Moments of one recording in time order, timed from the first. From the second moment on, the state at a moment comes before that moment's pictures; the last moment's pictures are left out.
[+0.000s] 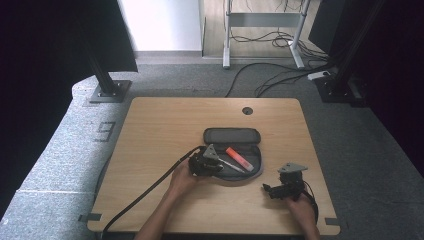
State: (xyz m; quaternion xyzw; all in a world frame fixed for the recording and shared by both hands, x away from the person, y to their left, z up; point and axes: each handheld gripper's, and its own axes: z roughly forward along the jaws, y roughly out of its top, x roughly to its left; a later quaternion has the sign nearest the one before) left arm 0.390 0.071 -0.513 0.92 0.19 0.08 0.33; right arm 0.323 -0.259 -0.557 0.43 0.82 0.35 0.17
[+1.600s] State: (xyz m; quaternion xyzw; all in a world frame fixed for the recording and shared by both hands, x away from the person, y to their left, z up) left arm 0.372 0.122 -0.445 0.89 0.21 0.10 0.38; right arm 0.323 -0.259 -0.556 0.43 0.82 0.35 0.17
